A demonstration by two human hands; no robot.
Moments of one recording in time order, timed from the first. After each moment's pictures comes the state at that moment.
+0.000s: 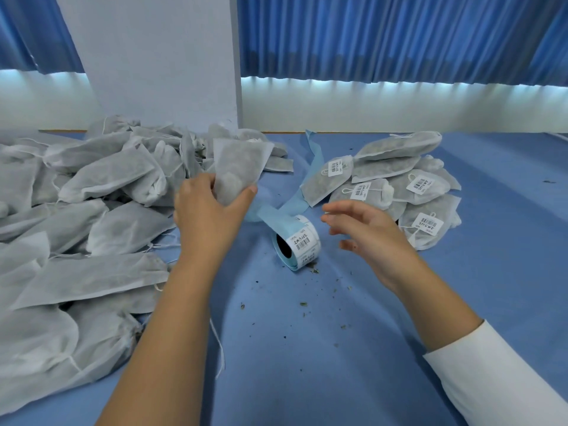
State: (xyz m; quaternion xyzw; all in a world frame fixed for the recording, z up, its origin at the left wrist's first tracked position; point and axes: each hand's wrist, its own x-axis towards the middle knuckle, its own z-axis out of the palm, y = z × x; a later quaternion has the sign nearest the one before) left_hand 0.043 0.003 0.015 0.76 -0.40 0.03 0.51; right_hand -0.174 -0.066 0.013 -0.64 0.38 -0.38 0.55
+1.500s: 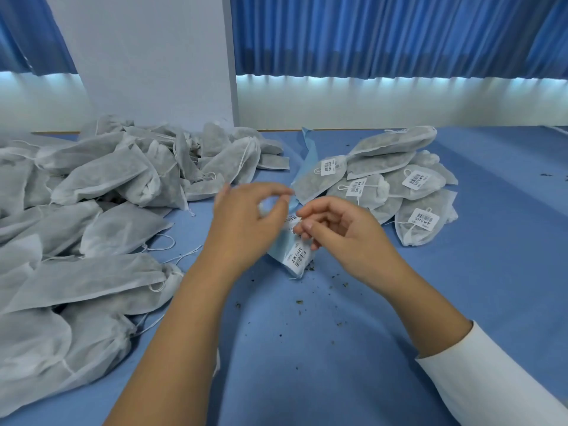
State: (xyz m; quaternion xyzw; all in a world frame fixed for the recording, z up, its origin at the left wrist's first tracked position) left_hand -0.009 0.019 0.035 0.66 -0.58 -0.05 0.48; right_hand -0.164 -0.040 0.020 -0.74 0.24 -0.39 0.50
